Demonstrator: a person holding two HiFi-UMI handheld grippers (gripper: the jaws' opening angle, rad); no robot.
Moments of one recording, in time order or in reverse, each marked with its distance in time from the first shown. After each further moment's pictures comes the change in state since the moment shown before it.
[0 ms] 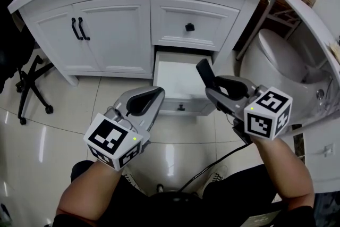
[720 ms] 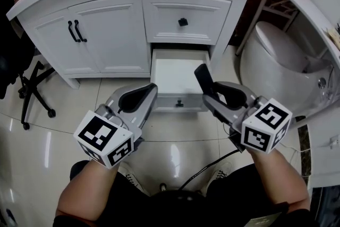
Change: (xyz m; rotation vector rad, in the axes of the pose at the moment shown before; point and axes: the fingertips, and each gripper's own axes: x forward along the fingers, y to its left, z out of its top) left arm -0.006 -0.006 0.002 0.004 0.007 0.001; right arm -0.024 0.024 -0.020 0.042 -0.123 -0.027
